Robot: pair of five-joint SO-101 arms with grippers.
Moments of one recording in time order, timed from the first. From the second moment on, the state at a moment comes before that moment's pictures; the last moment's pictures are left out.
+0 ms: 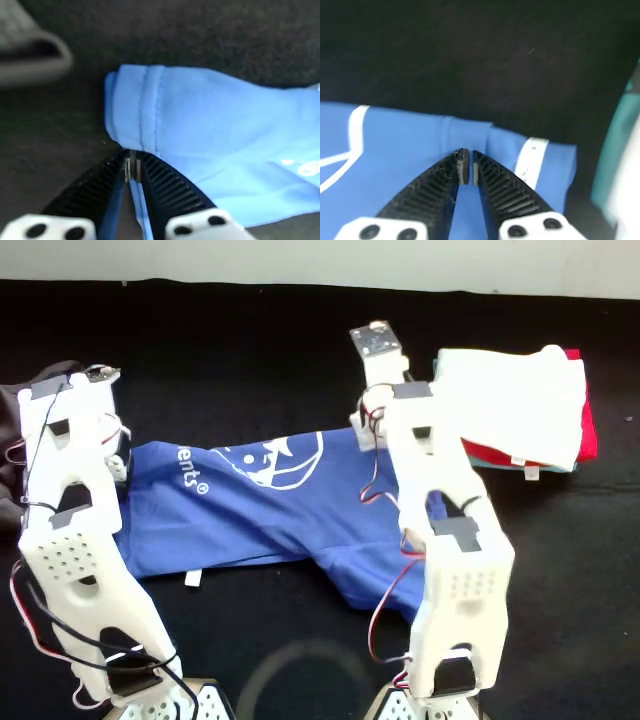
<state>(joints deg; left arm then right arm) -30.0 44.1 -27.6 83.6 -18.0 -12.0 35.2 -17.2 55.8 12.2</state>
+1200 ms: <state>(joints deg) -29.4 64.8 -76.7 93.1 -13.1 -11.2 51.5 -75.6 94.6 12.2</state>
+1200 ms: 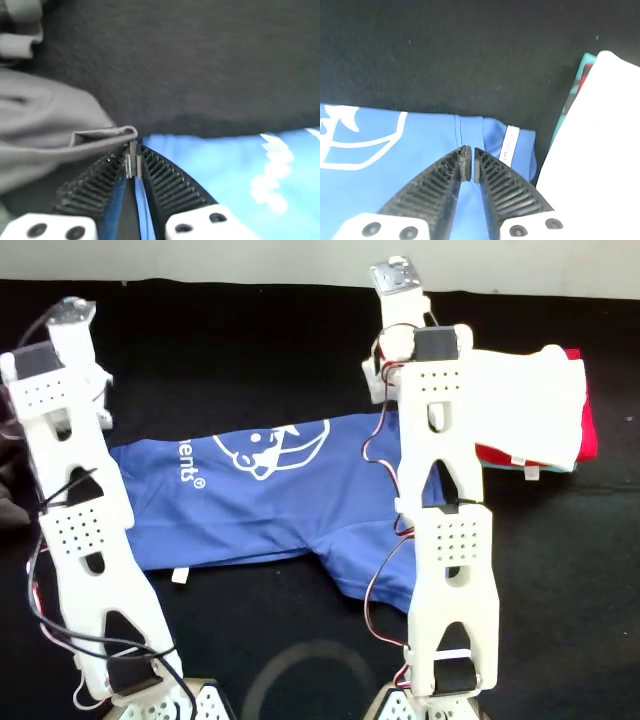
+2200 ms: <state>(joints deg) -33.7 59.6 -81.6 100.7 -8.0 -13.1 31.4 -68.4 100.4 12.2</state>
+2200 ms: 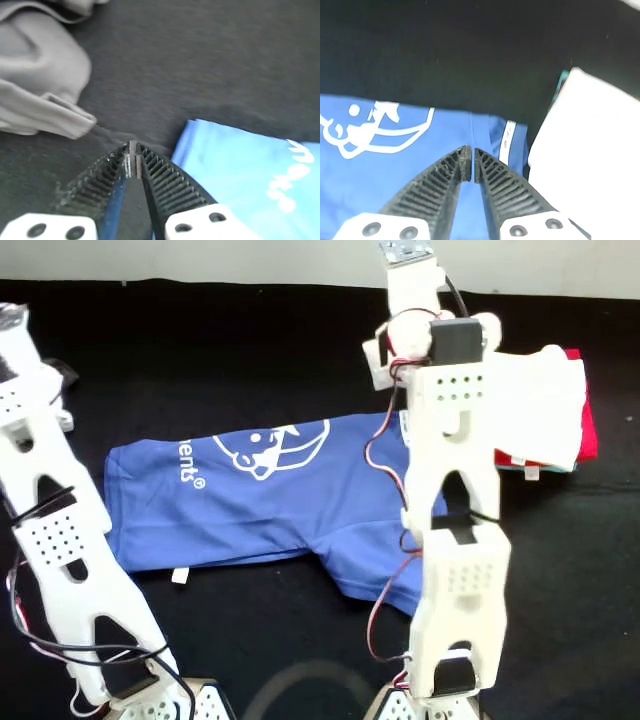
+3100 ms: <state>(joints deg) -26.7 61.3 -62.5 90.2 -5.2 -15.3 -4.4 29.1 64.0 17.6</state>
